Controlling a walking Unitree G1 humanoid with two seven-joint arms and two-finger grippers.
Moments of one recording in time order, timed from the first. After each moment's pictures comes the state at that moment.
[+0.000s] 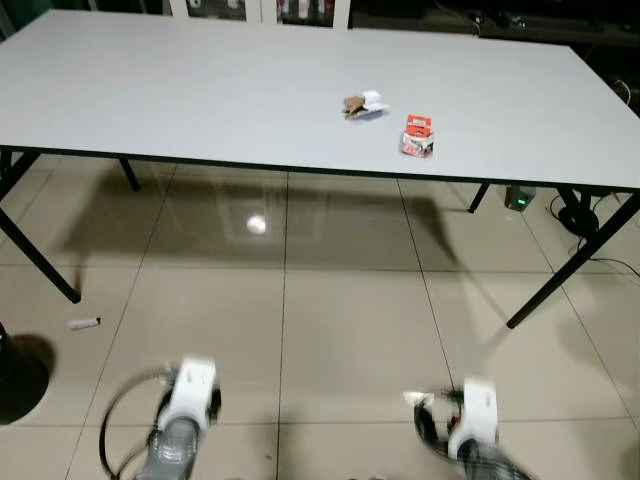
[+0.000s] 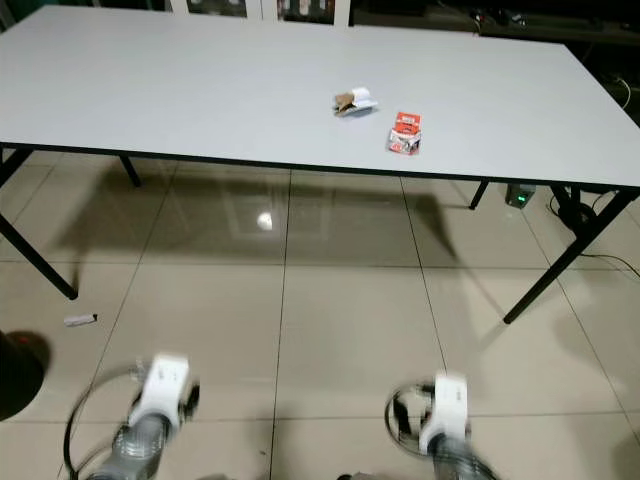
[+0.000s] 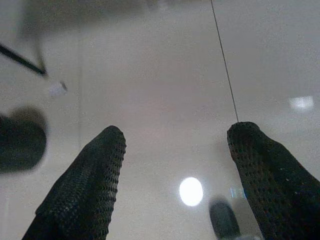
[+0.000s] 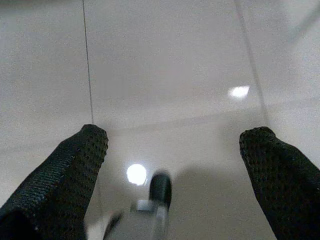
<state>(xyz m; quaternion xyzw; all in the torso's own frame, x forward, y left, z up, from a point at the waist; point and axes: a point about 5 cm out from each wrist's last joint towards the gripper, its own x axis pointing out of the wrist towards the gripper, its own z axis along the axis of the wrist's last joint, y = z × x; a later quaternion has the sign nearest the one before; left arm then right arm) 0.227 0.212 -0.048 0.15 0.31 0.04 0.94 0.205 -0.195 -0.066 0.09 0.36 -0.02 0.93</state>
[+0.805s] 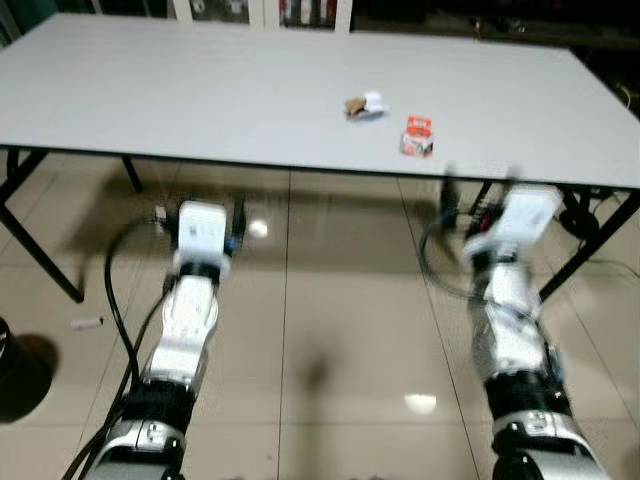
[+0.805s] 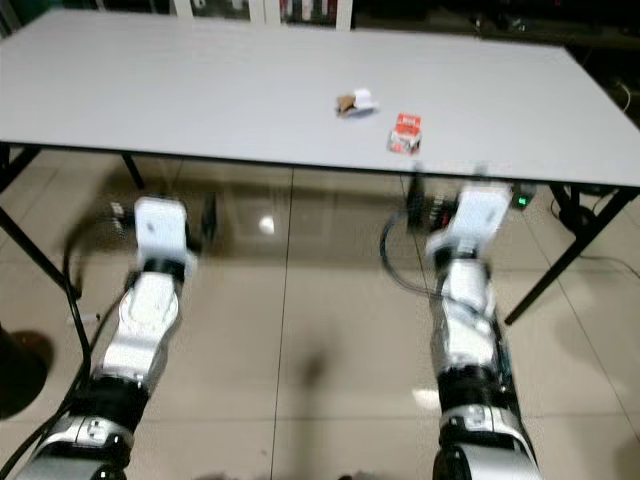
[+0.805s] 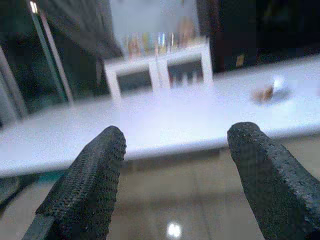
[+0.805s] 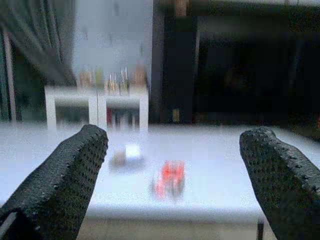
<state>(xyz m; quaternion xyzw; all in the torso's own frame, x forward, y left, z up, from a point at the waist) 0.332 0.164 0.143 0.12 -0.16 0.01 0.98 0.336 -0.177 0.174 0.02 -0.24 -0.01 0.97</state>
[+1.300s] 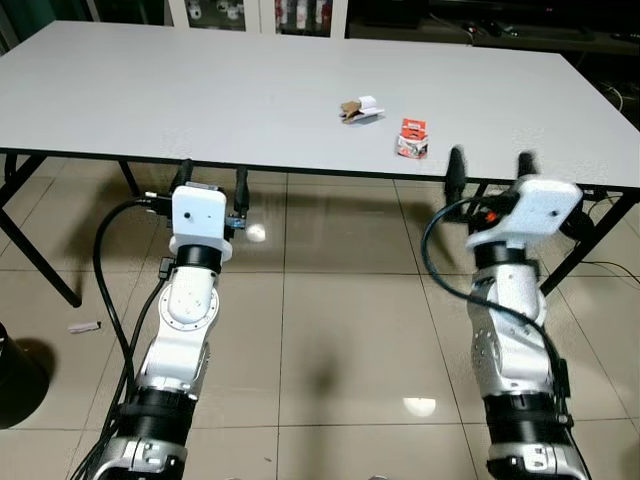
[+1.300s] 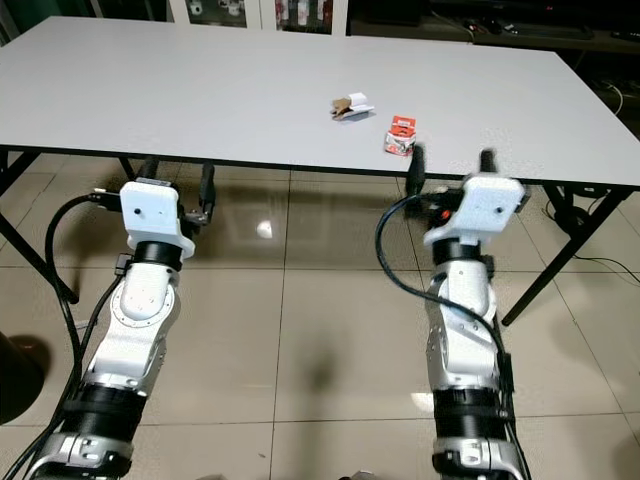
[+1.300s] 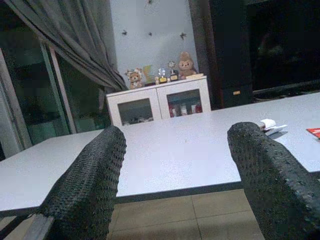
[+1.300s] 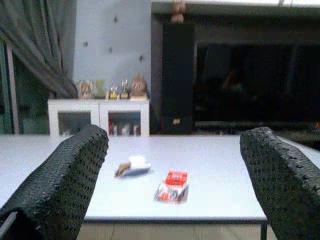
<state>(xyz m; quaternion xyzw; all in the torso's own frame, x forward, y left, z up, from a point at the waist) 0.322 0.158 0.168 0.11 -0.19 0.01 0.97 0.318 -0.164 0.176 0.04 -0.22 -0.02 0.98</state>
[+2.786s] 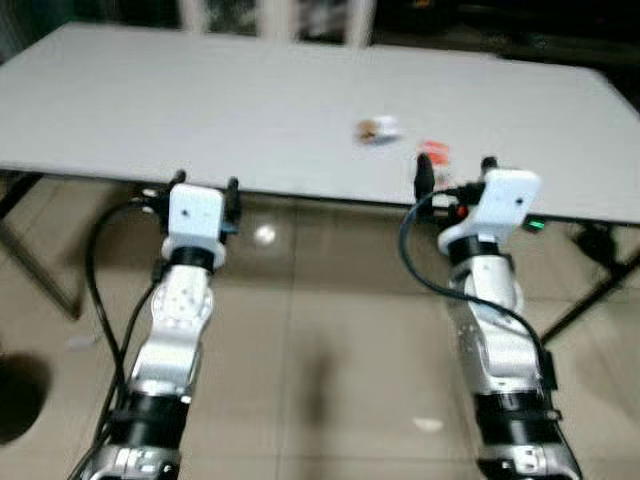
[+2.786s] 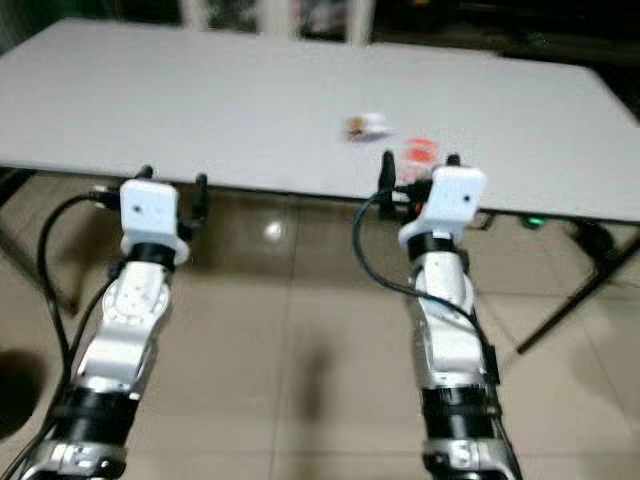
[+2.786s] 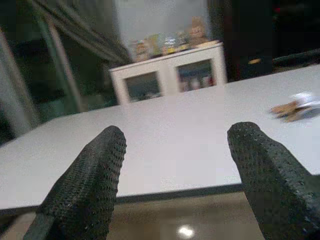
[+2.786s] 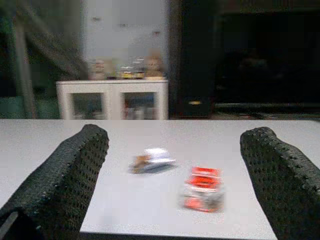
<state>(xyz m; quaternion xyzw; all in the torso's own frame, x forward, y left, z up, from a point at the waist) 0.323 0.154 0.163 0.13 -0.13 0.02 0.98 0.321 -0.153 0.178 0.04 -0.16 -0.01 0.99</state>
